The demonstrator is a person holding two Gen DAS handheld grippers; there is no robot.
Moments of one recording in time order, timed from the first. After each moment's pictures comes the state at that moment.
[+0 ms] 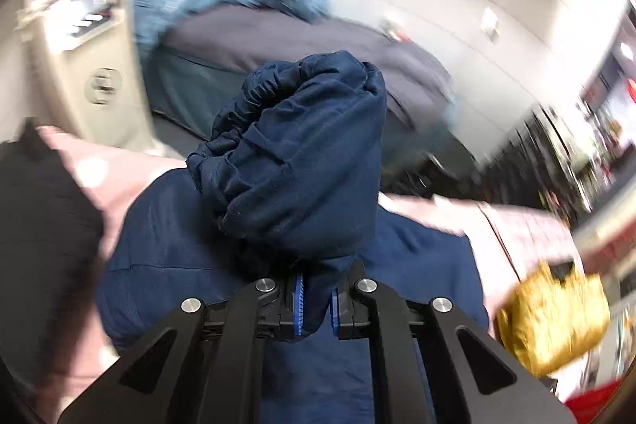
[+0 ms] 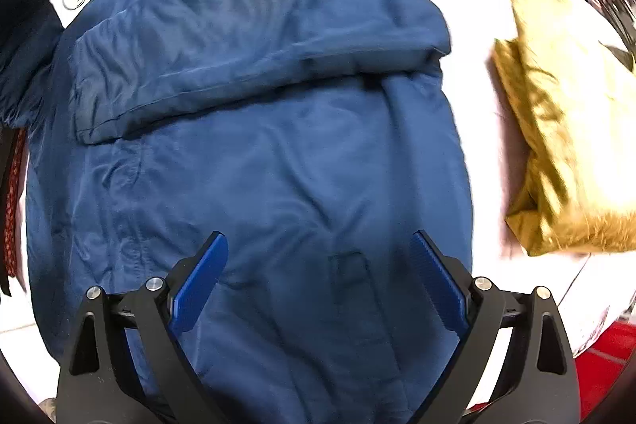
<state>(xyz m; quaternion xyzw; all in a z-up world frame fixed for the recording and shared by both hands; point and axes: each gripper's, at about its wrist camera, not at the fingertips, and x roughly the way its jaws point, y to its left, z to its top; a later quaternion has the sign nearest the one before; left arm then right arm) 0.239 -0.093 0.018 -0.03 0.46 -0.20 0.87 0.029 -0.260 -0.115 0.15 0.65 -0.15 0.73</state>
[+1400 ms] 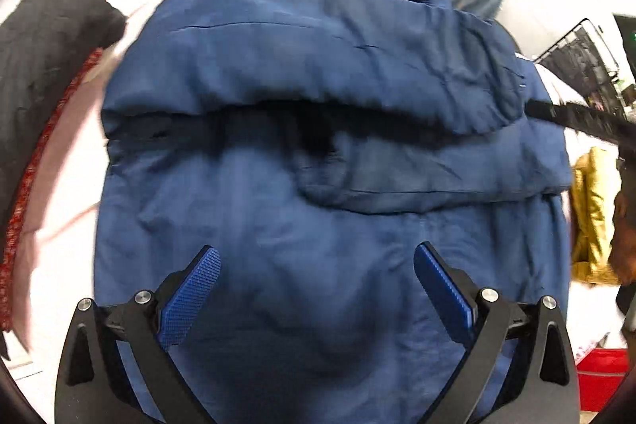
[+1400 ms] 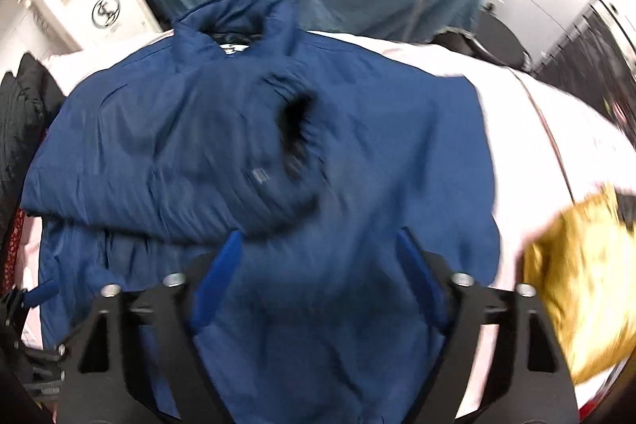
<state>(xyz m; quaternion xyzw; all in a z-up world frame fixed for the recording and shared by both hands) 0.121 -0.024 -0.138 0.02 0.61 -0.12 0.79 0.243 -0.230 -0.098 0.07 0.59 -0.08 0.80</state>
